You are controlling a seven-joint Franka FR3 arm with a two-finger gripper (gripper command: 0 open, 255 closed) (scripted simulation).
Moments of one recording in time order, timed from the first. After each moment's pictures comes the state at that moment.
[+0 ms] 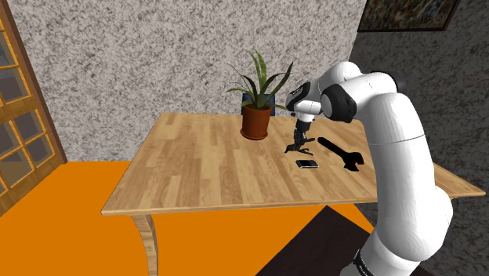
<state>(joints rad) -0.07 0.60 -0.65 -1.67 0.47 2.04 -1.79</state>
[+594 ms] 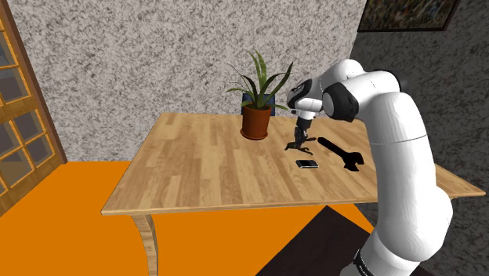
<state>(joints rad) -0.07 0.58 -0.66 -1.66 0.45 2.01 -1.78</state>
